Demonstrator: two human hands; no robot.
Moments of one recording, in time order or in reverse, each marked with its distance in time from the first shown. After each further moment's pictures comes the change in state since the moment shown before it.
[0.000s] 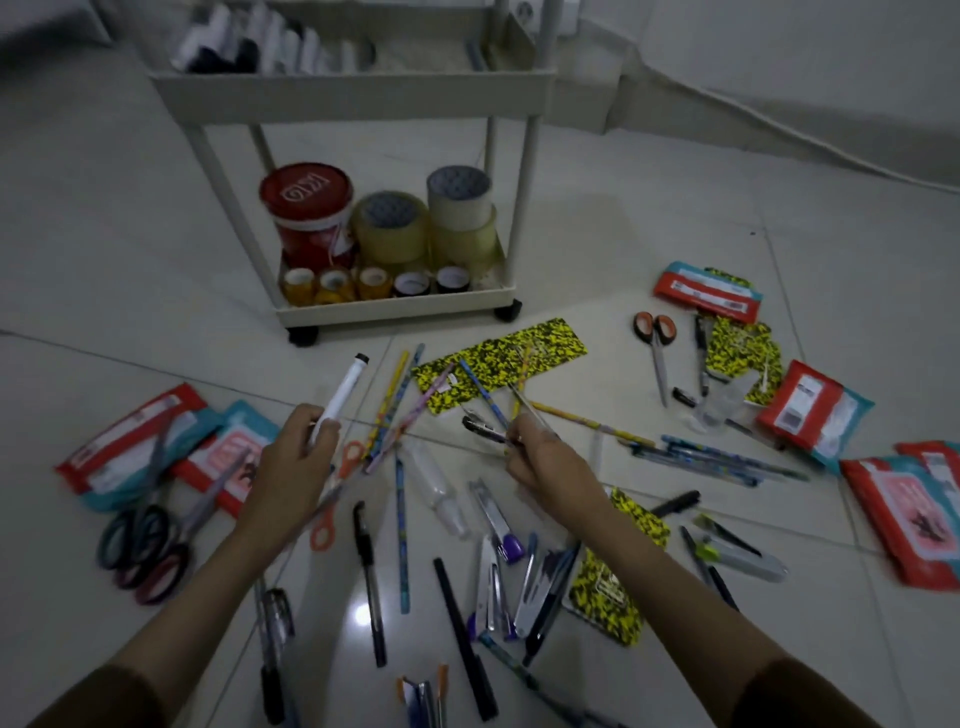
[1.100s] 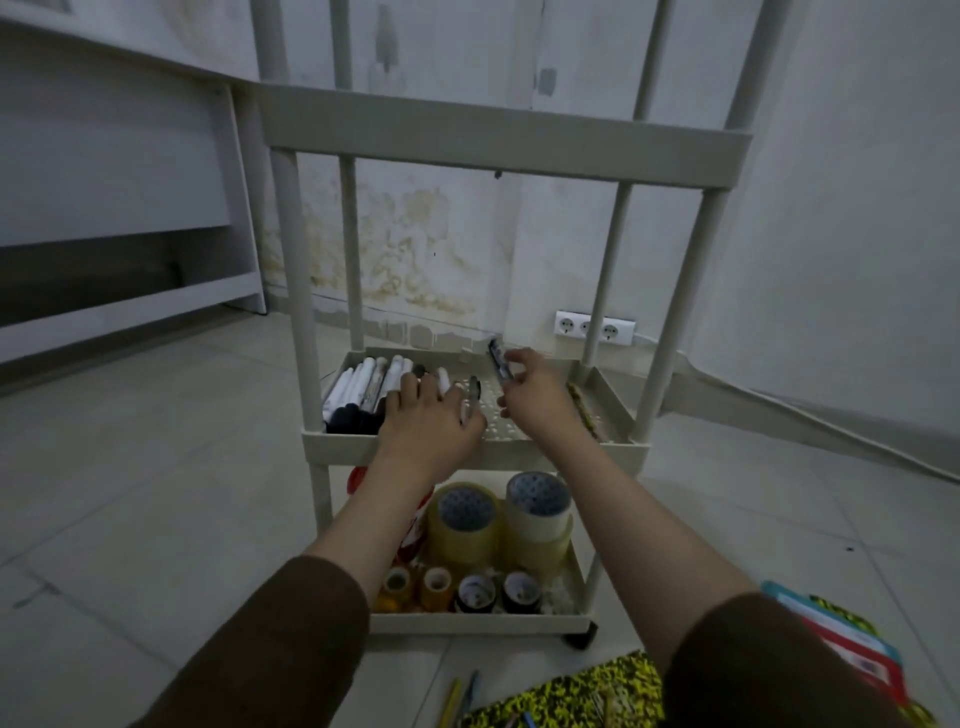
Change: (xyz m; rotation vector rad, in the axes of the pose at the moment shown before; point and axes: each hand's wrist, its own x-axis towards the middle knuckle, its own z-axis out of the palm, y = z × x) left_hand 0.234 0.218 -0.060 0.767 0.120 0.322; right_hand 0.253 -0.214 -0.203 0.419 0.370 -0.121
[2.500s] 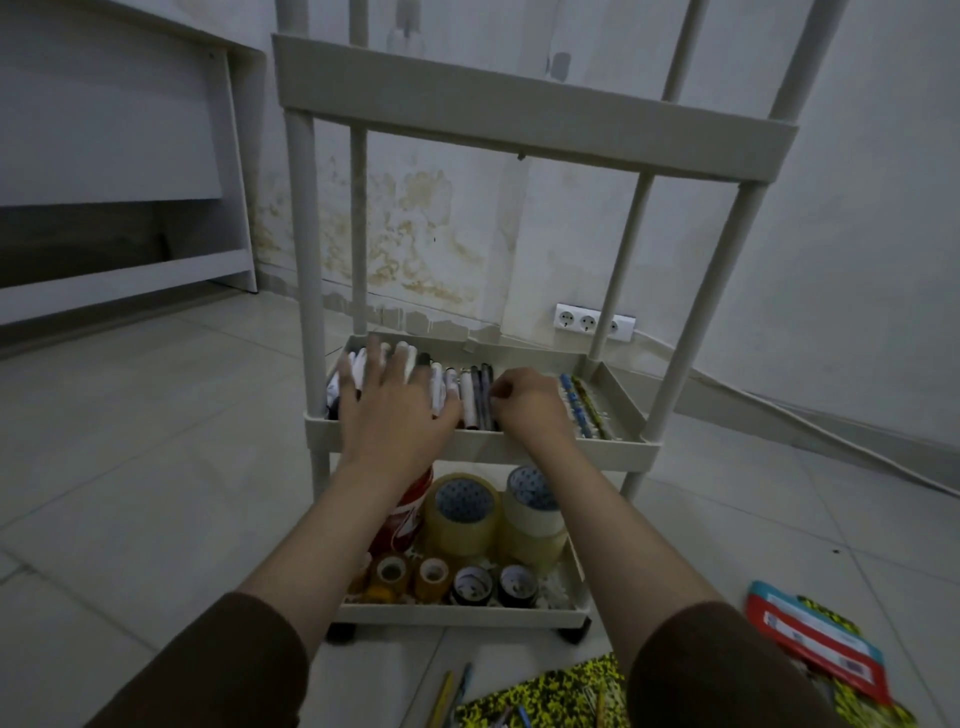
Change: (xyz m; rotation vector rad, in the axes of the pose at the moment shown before) left_hand -0.011 -0.029 0.003 -0.032 0.333 -0.058; right_hand 0.009 0.012 0.023 -0.382 0.003 0.045
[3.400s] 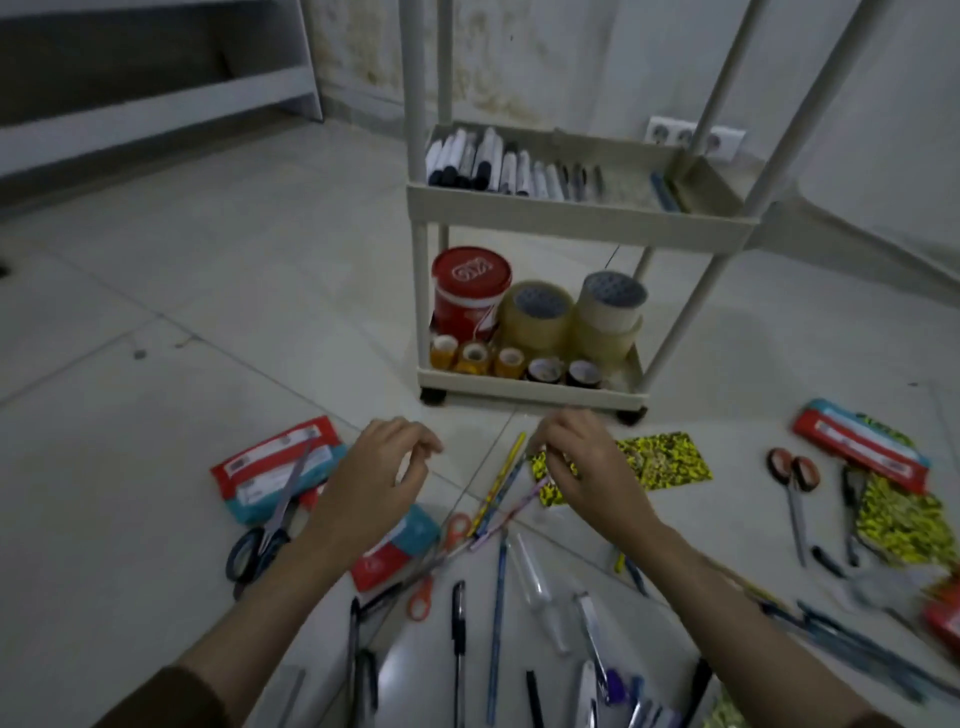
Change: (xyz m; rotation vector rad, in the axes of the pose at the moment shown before) left_hand -0.251 -0.075 -0.018 -0.455 -0.308 0.035; right_hand -0.222 0.112 0.072 -0.011 -0.143 -0.699
